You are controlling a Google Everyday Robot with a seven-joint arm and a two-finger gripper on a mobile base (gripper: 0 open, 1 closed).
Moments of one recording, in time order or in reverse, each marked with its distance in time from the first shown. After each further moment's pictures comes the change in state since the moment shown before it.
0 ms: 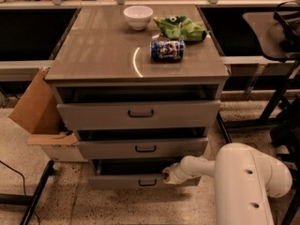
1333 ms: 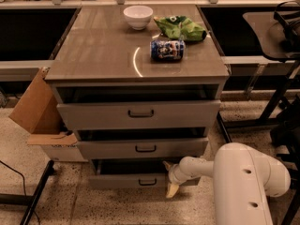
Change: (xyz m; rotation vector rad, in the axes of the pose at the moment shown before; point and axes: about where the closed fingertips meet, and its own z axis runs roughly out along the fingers) arm -0.002 0.003 0.002 -0.006 -0.003 0.000
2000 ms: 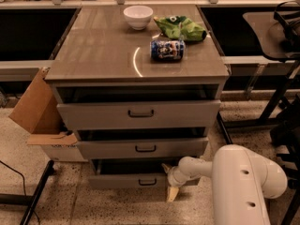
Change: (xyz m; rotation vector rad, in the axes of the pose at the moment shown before) arm -0.002 0.020 0.011 -0.080 -0.019 -0.003
